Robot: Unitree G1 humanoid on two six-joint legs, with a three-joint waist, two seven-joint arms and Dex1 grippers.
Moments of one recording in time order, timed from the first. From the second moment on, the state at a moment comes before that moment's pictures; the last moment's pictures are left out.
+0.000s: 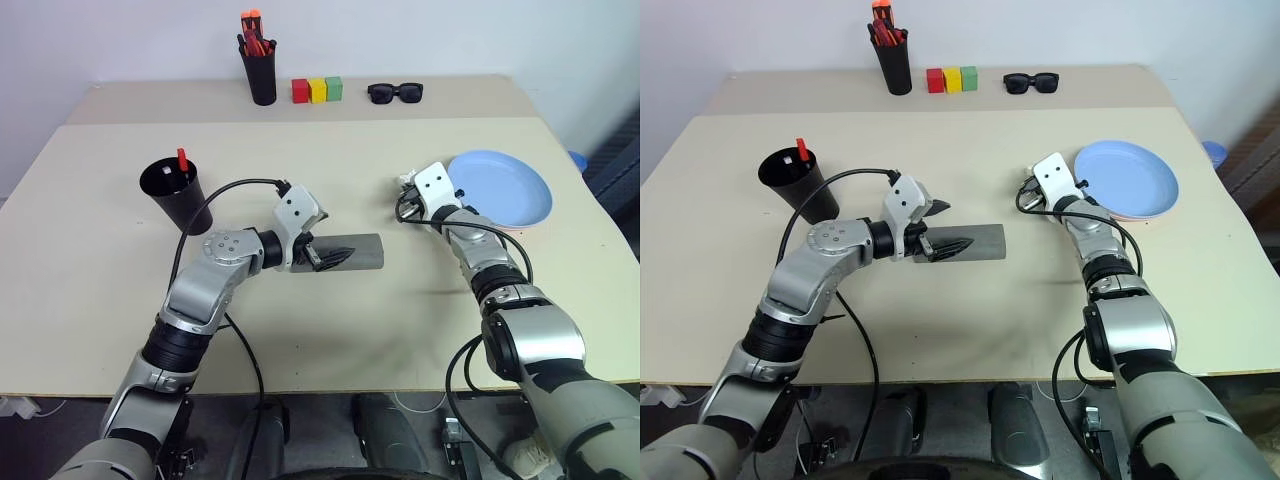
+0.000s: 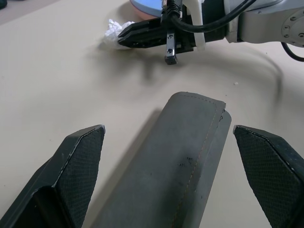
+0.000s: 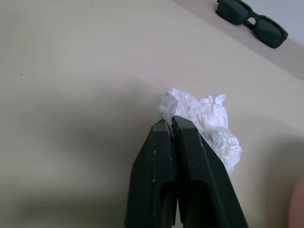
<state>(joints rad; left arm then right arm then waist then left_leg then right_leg) -0.56 0.34 -0.22 -0.16 -0.21 0.66 -0.72 -0.97 -0.38 0.01 1.23 -0.13 -0.31 0.34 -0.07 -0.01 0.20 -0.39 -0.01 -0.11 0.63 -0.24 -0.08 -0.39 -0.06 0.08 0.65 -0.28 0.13</state>
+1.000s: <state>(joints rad) -0.60 0.29 -0.23 -0.08 -0.21 0.62 -0.75 -0.78 -0.62 -0.17 1.05 0.03 -0.32 0.39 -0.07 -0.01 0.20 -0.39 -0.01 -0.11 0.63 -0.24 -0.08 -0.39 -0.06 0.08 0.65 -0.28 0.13</state>
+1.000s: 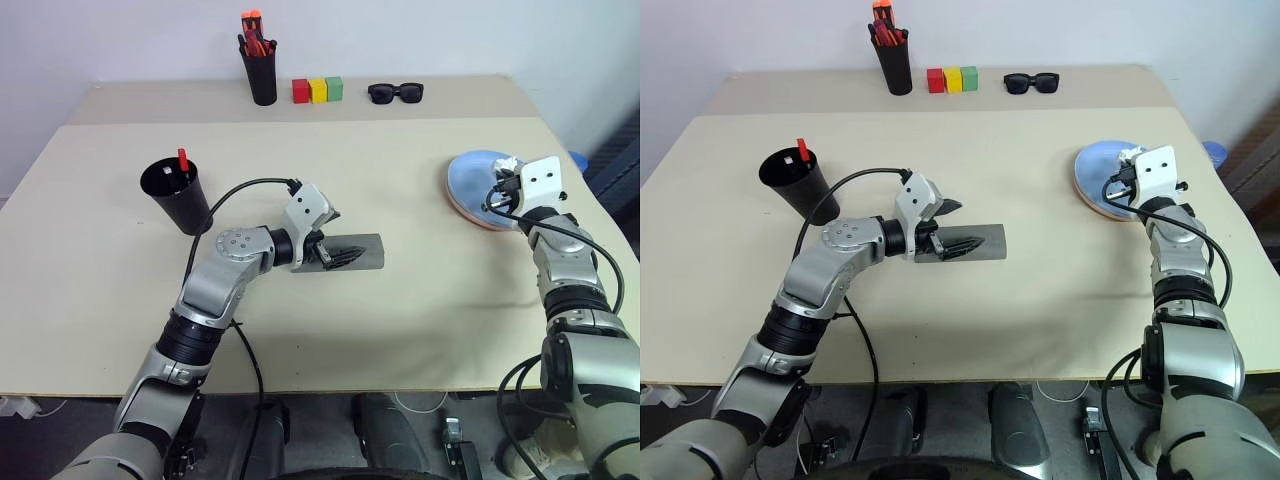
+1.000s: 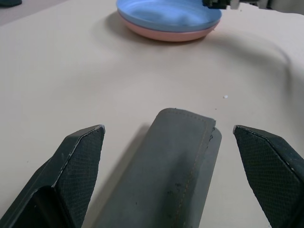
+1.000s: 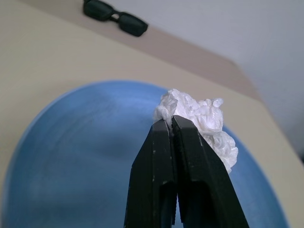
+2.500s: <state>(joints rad) 0.31 0.57 0.26 -0.41 -0.46 0.14 -0.91 0.35 -0.60 -0.45 -0.05 0.46 -0.10 0.88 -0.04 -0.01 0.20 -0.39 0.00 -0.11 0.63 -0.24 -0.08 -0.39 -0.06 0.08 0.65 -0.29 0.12</state>
